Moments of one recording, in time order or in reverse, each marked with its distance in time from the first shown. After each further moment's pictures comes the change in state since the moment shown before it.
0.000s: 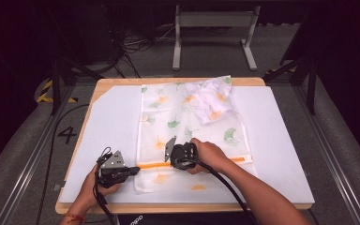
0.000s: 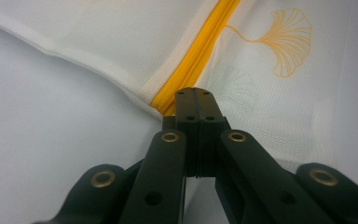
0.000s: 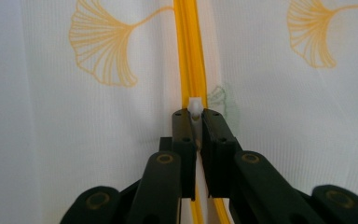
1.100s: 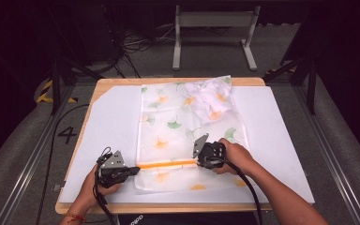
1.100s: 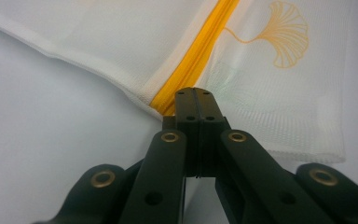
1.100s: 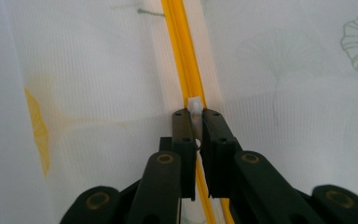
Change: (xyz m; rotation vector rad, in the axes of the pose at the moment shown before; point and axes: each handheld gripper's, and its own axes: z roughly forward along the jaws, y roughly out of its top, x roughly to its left) left arm 0.000 0.000 0.000 0.000 -0.002 -0.003; right arm -0.004 -0.074 -0.028 0.007 -0.034 0.107
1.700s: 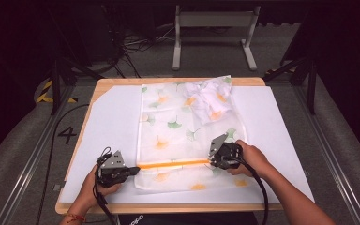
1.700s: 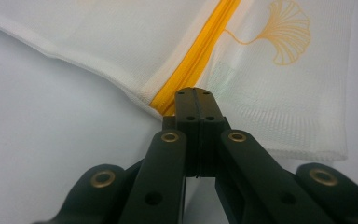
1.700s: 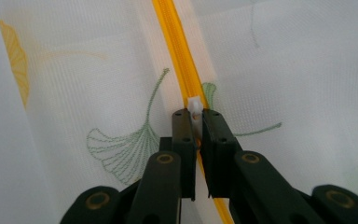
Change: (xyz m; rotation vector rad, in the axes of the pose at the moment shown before) left arm 0.000 0.000 0.000 -0.001 0.000 0.000; right arm -0.005 -0.045 -0.012 -0.031 -0.020 0.091
